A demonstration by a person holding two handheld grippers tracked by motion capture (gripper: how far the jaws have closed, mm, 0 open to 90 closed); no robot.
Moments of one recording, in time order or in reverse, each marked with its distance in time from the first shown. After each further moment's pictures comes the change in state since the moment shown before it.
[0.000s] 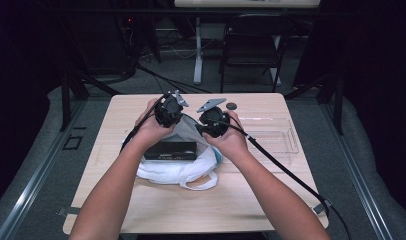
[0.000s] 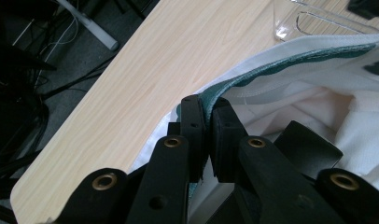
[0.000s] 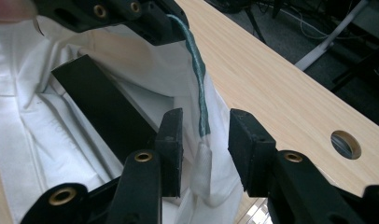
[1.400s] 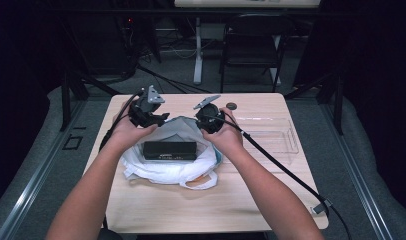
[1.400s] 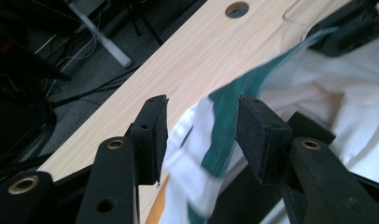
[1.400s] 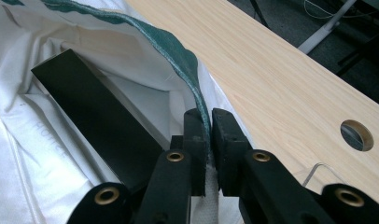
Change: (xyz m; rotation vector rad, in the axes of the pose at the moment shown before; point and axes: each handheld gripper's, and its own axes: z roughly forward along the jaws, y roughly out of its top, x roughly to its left) left arm 0.026 -0.045 -0.059 -0.129 0.025 -0.082; right arm -0.005 0.005 0.023 0.065 -0.005 0.036
